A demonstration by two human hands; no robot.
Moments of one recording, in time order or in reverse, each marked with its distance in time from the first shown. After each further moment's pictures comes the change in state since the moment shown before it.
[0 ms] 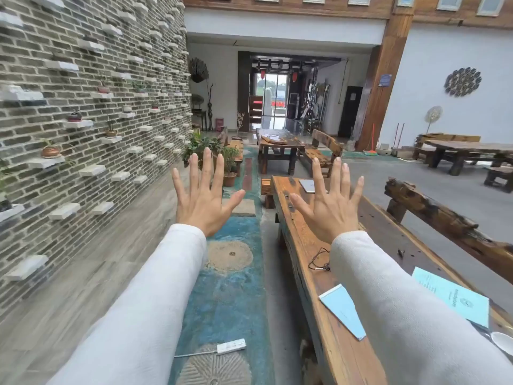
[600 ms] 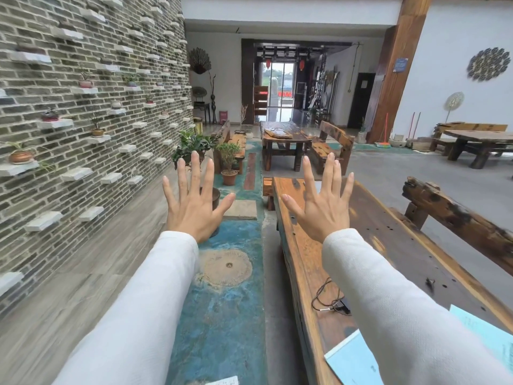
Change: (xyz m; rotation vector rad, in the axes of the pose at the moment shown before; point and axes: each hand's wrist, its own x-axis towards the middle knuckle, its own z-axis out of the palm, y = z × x) left_hand 0.191 0.025 0.184 -0.001 -0.030 -0.057; right_hand 0.205 0.069 0.180 -0.005 0.011 -0.062
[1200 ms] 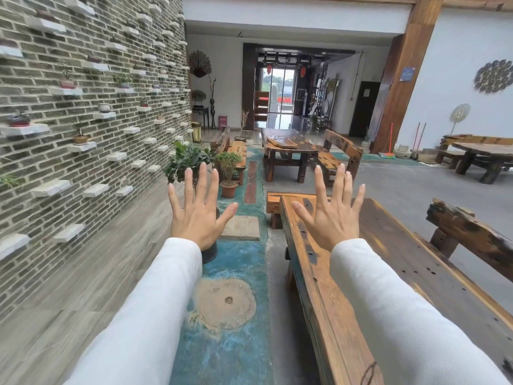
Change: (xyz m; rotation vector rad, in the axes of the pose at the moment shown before) left_hand 0.251 -0.104 0.194 0.007 -0.042 0.006; right_hand 0.242 -0.041 0.209 -0.027 -0.036 0.062
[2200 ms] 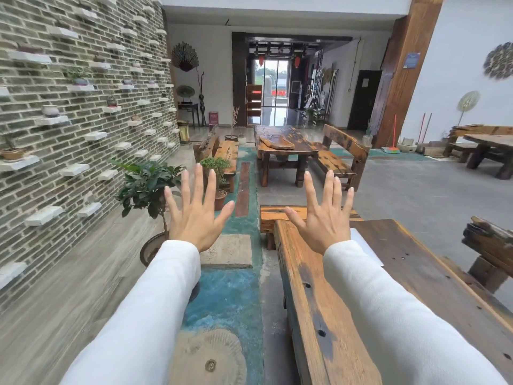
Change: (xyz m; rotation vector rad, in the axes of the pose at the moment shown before) left_hand 0.400 0.030 0.293 -0.036 -0.041 -0.014; right_hand 0.373 0.066 0.321 -0.011 -0.031 -0.009
